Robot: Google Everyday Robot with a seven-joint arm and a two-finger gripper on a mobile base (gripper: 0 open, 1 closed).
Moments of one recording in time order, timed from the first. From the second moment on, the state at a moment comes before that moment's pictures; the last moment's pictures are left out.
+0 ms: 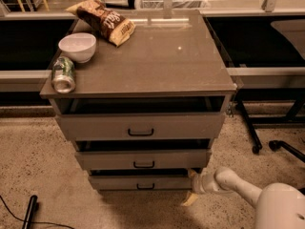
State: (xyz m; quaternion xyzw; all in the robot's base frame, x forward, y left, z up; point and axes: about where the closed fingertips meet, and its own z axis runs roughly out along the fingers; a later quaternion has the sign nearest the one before) arm 0.569 -0.166 0.194 -0.62 0.68 0.18 0.35
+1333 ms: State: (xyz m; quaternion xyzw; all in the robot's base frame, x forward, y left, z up) arm 0.587 -0.157 0.182 -0.63 0.68 0.20 0.31
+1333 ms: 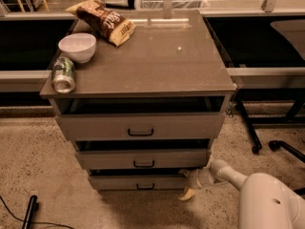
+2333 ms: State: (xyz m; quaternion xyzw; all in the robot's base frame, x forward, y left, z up) arm 0.555 -0.155 0.182 -0.64 0.69 0.20 0.27
